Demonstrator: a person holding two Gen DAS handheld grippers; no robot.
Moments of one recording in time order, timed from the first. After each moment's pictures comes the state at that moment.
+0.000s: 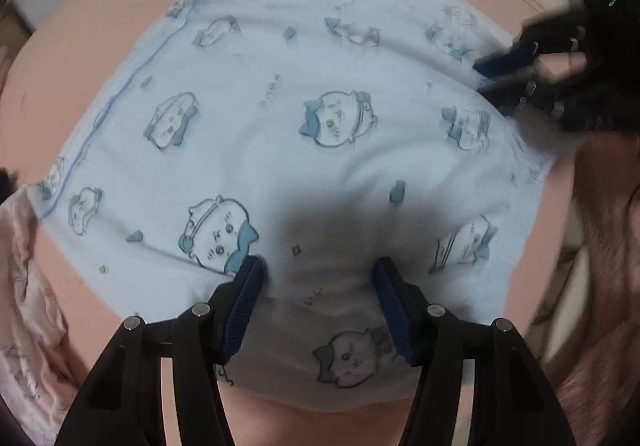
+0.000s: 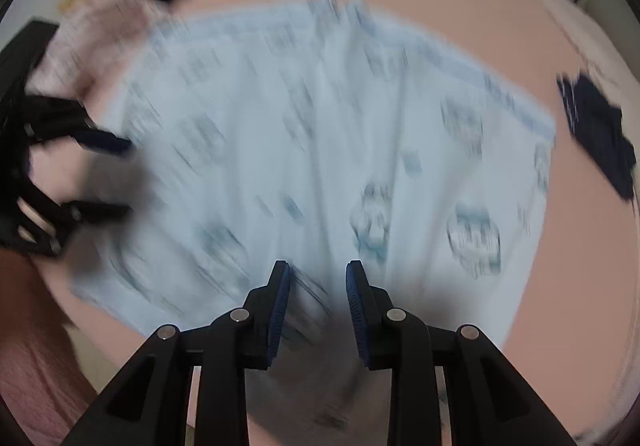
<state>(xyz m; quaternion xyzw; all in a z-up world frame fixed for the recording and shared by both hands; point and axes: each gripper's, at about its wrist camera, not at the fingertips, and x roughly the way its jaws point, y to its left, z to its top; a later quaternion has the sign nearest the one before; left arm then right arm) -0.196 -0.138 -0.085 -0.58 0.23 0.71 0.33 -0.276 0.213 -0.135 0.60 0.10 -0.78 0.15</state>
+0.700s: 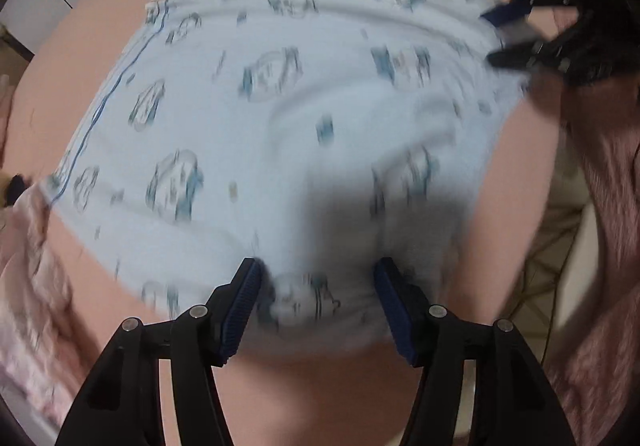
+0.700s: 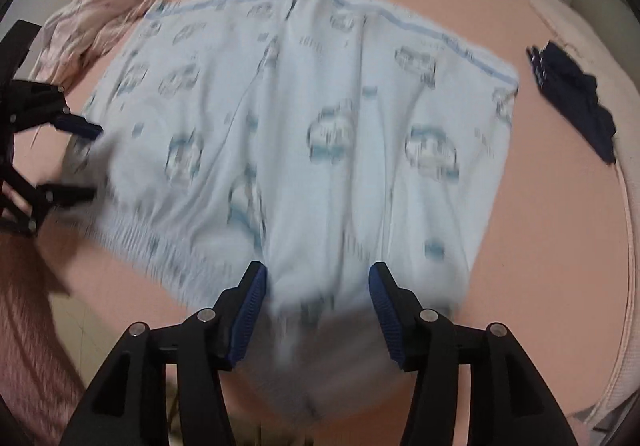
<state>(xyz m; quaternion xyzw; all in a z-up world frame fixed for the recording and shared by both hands) -0.097 -0.150 -0.058 -0.58 0.29 0.70 0.29 -0.241 0.217 -0.160 0.60 0.09 -0.79 0.10</state>
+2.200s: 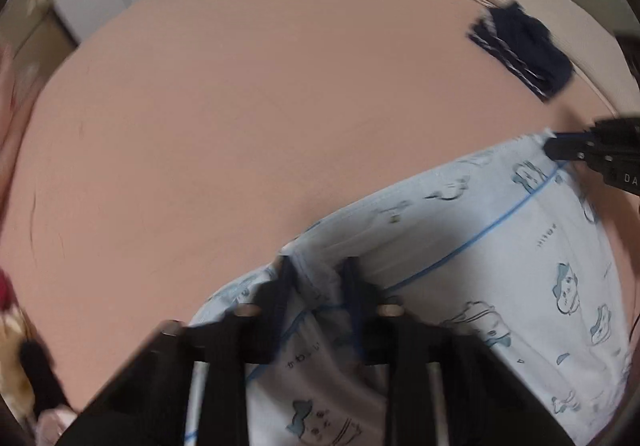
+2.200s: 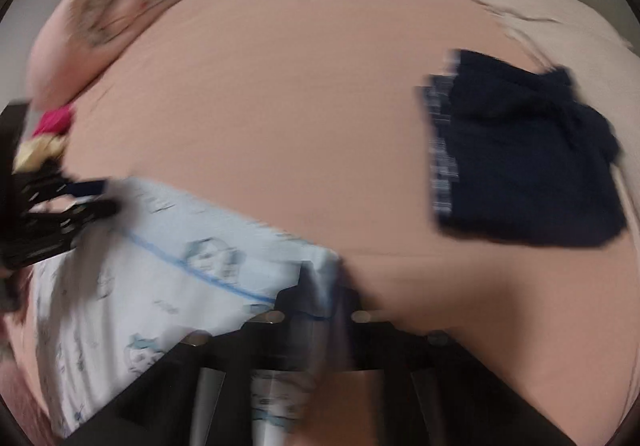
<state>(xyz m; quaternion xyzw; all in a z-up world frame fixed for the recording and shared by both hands) -0.370 -0.003 -0.068 -0.52 0.21 0.79 0.25 -0.443 0.354 -0.181 0.53 -0.07 -0.85 0.02</state>
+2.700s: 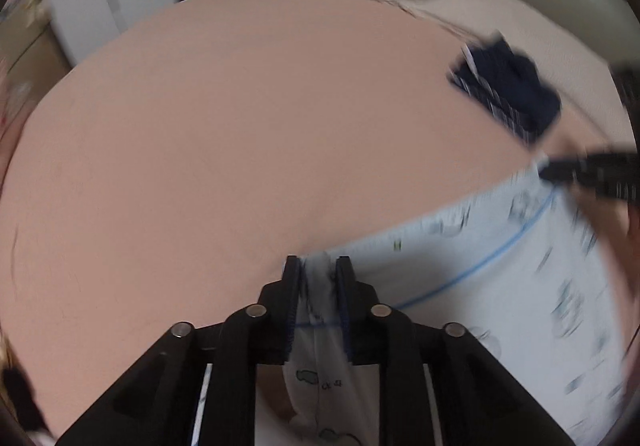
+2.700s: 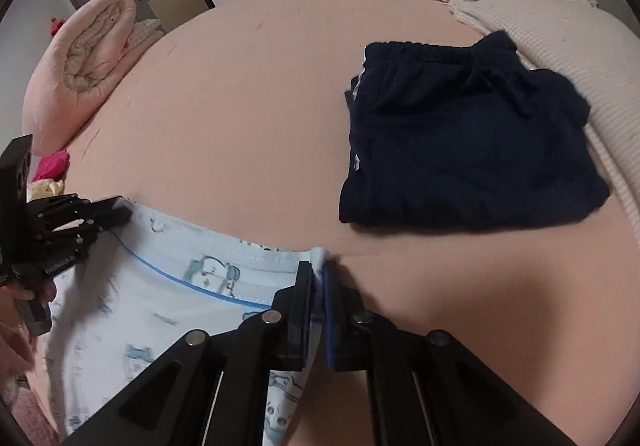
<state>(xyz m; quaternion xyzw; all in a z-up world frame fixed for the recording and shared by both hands) -0.364 0.017 -0.053 -0.46 0.14 0.84 0.25 -0.420 0.419 -0.181 0.49 -0.16 -0.86 -0.03</state>
